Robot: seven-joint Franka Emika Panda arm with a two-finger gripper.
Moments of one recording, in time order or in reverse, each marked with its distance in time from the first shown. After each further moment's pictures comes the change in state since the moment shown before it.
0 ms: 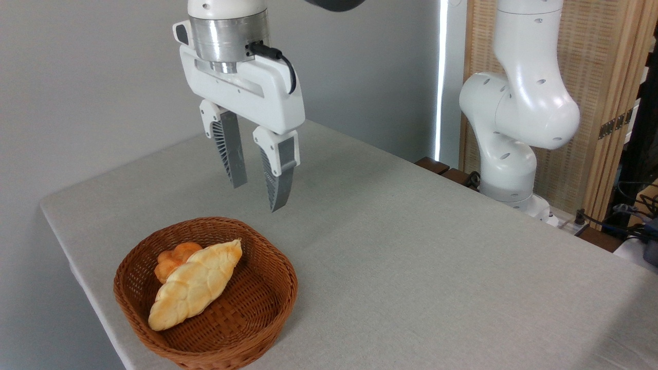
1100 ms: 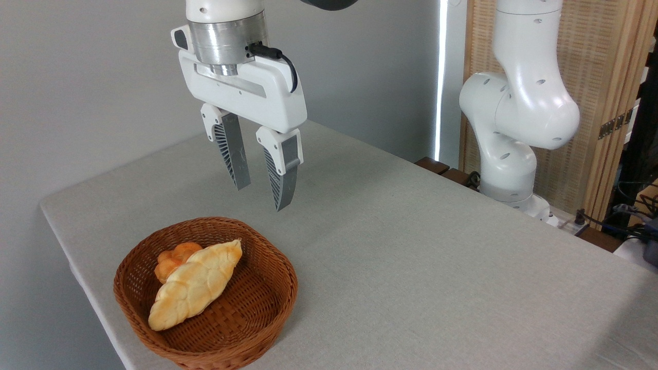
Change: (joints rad) arm -0.004 0.008 -0.009 0.004 0.021 -0.019 -0.043
